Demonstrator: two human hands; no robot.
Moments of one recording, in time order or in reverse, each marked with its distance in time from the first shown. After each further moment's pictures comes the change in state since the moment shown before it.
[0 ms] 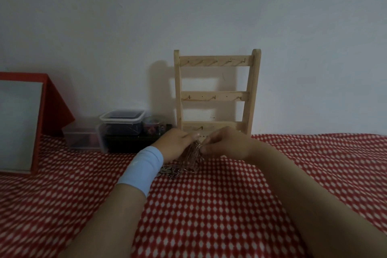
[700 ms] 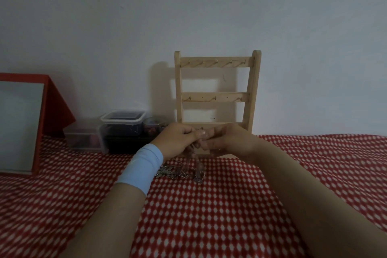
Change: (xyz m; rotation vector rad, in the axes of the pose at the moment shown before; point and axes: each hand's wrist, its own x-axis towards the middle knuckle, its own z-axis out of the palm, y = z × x) left_hand -0.001 0.010 -0.003 -0.291 0.029 0.078; right_hand -0.001 0.002 -0.004 0.463 -0.006 0.027
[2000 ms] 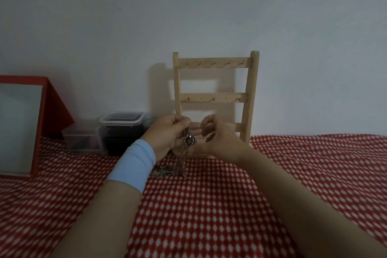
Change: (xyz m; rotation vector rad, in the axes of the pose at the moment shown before) left_hand 0.003 0.005 -0.010 -0.618 0.065 -0.105; right_hand 0.001 -0.002 0.026 -0.284 0.216 -0.153
